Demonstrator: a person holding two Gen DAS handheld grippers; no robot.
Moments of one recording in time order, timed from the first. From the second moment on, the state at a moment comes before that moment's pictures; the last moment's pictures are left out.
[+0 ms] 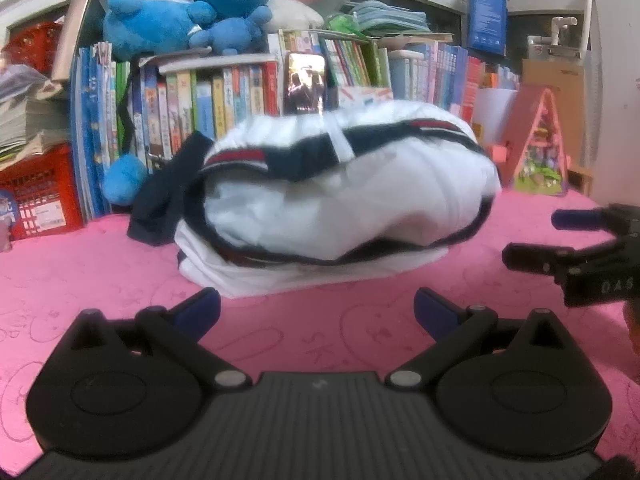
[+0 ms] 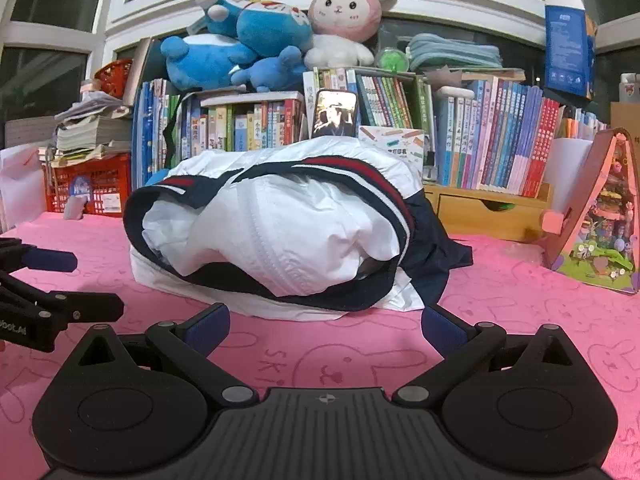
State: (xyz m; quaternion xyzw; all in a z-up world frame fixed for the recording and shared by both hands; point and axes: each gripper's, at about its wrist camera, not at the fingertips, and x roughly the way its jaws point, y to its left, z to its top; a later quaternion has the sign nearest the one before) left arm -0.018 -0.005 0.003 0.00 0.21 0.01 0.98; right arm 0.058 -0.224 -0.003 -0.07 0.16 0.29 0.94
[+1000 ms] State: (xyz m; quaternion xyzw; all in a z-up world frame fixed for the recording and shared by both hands) left arm -0.015 -0.002 0.000 -0.02 0.22 0.00 0.97; right arm 0.056 -0.219 -0.004 -0.12 0.17 0.33 0.92
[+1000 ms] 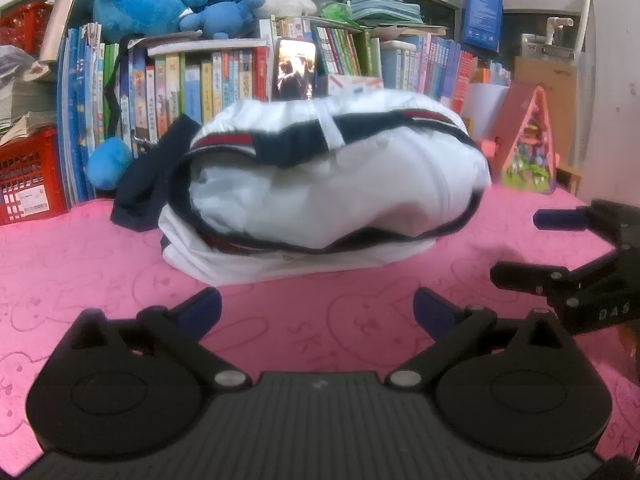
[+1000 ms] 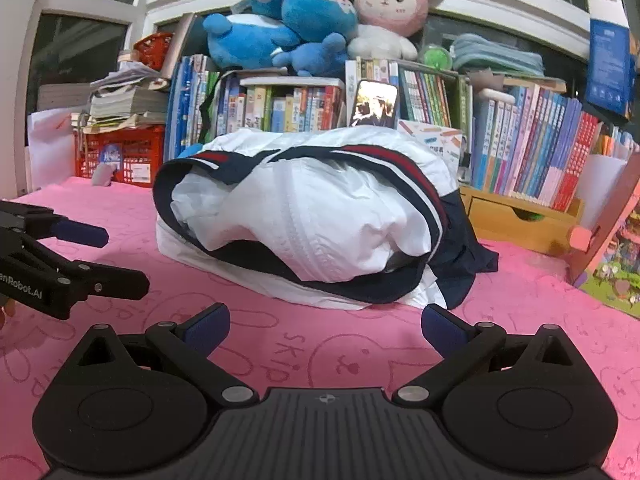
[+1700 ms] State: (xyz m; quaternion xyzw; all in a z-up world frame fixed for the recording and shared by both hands) left arm -0.015 -0.005 -0.001 -0.01 0.22 0.01 0.97; right arm 0.047 -0.215 -0.005 -0.14 0.14 0.34 0.92
